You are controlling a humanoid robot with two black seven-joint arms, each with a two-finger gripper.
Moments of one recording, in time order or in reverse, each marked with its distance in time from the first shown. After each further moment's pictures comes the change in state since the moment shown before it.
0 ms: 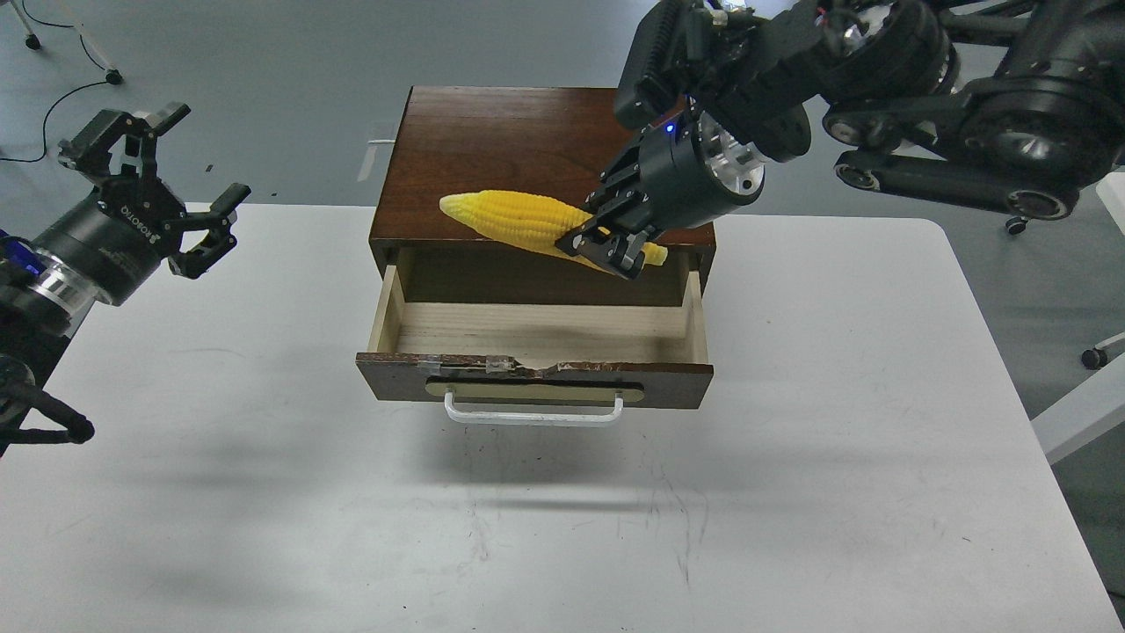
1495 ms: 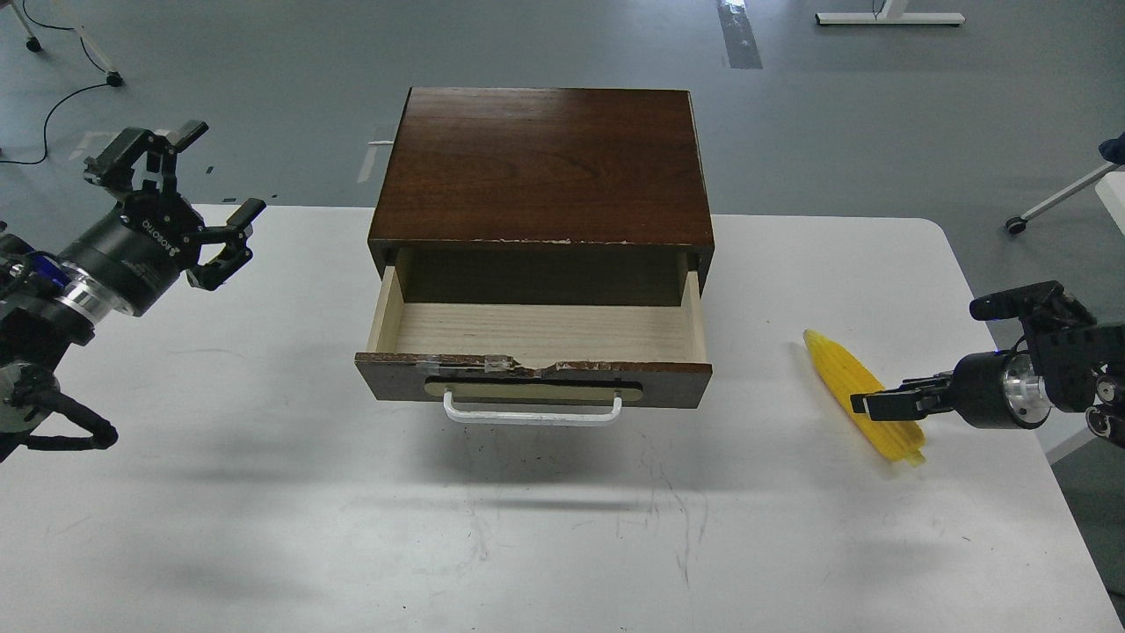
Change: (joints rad) left arm 0.005 -0.066 0.005 0.047 0.001 0.000 0.000; right arm -0.991 -0.537 0.452 -0.353 -0.074 0.059 0.000
